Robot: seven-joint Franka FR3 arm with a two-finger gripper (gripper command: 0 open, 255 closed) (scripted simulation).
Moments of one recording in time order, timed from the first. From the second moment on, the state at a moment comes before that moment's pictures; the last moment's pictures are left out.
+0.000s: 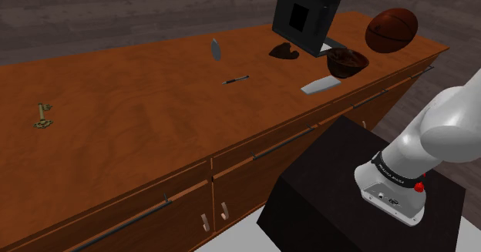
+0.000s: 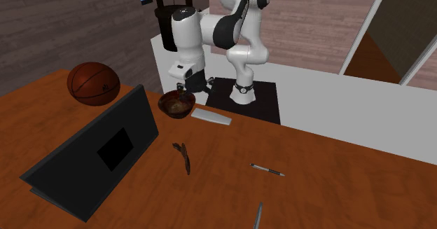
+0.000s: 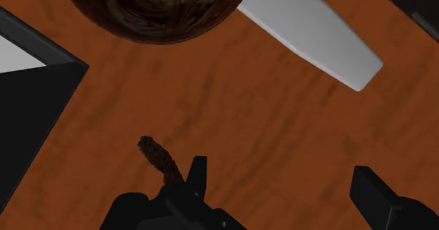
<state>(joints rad) 0.03 -0.09 -0.38 -1.99 0.00 1.86 -0.73</state>
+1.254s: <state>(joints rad) -0.14 0.65 -0.34 -1.24 0.30 1.70 -1.12</state>
